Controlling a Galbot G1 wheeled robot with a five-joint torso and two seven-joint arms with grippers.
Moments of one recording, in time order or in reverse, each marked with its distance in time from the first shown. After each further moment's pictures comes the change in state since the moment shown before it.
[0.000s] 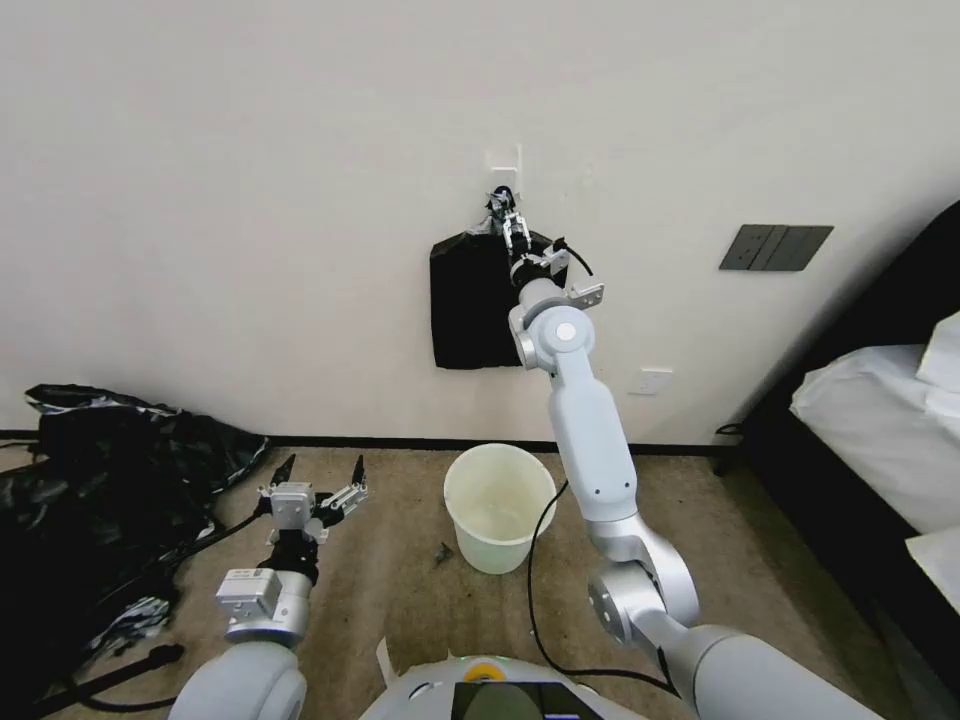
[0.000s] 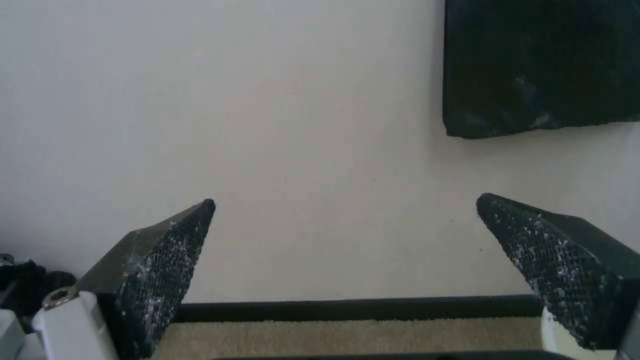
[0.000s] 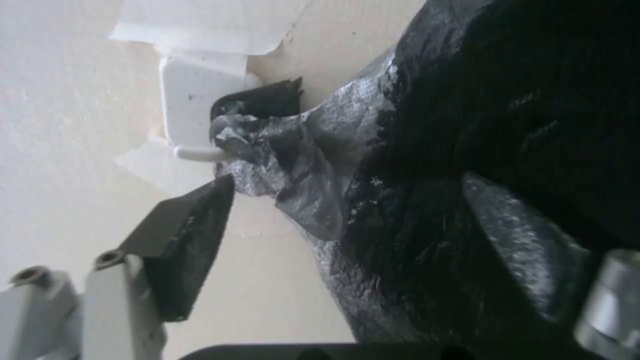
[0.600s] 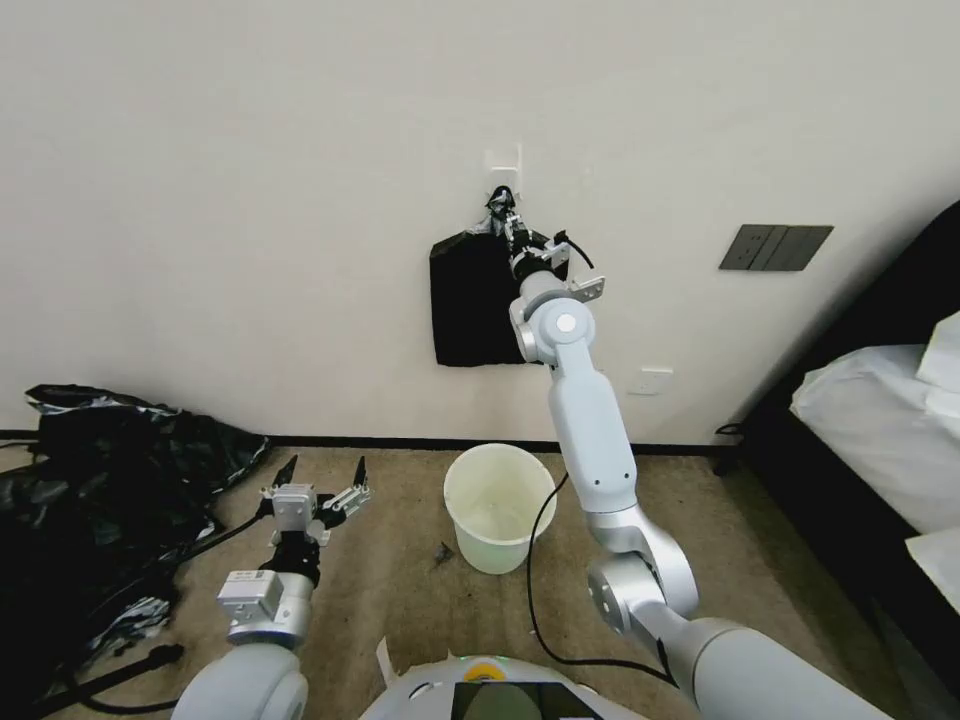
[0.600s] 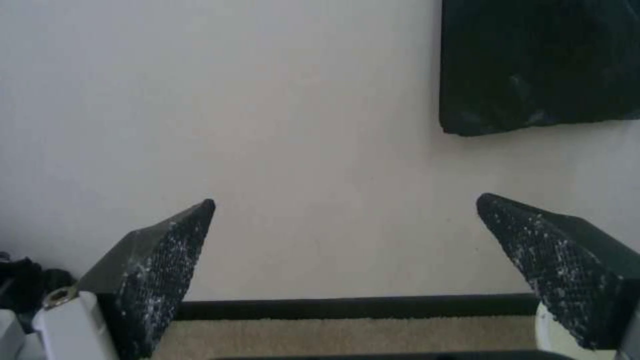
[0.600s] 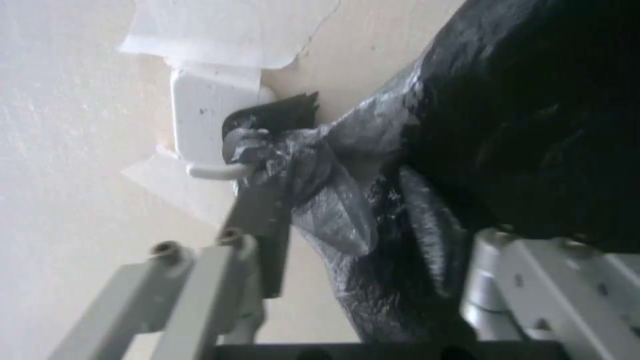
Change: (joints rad) left arm 0.004 -0.004 0.005 0.000 0.002 -0.003 0.001; right arm 0.024 0.000 0.000 -0.017 0.004 0.005 0.000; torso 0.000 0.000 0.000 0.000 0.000
